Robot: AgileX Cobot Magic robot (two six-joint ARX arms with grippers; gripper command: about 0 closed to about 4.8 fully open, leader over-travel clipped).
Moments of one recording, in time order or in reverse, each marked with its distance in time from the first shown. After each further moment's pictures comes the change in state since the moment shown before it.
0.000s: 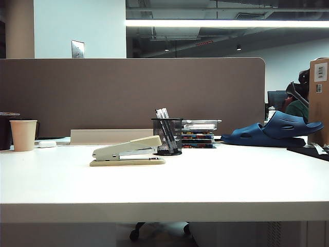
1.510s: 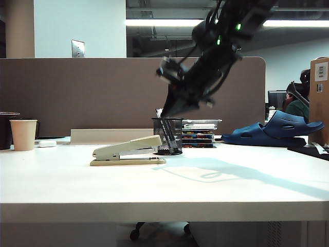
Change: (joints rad) left arm 0.000 0.000 0.000 -0.024 0.286 0.002; right arm 0.549 0.992 0.113 0.221 -0.421 0.111
